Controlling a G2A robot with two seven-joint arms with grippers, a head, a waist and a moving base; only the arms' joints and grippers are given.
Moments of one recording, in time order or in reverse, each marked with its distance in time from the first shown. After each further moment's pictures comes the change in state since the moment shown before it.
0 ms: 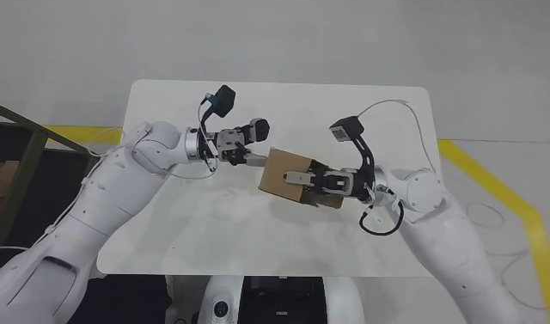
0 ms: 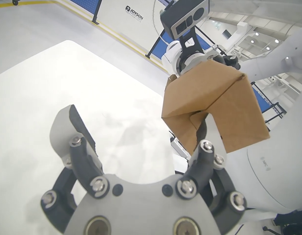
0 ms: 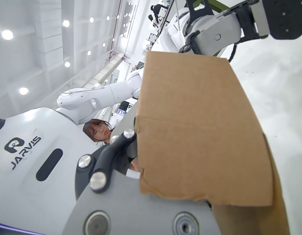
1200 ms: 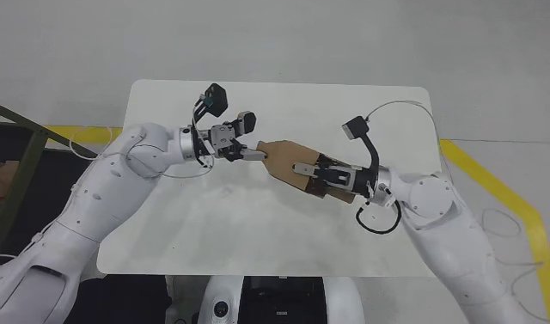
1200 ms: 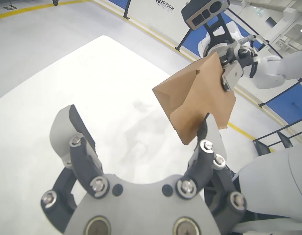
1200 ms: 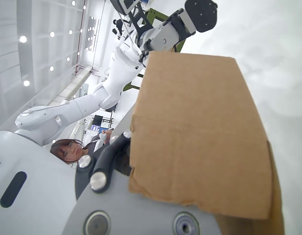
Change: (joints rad) left arm 0.055 0.045 -0.061 -0.064 0.277 0.114 0.181; right arm -0.068 0.021 0.080 -0.057 -0.239 0.105 -0.121
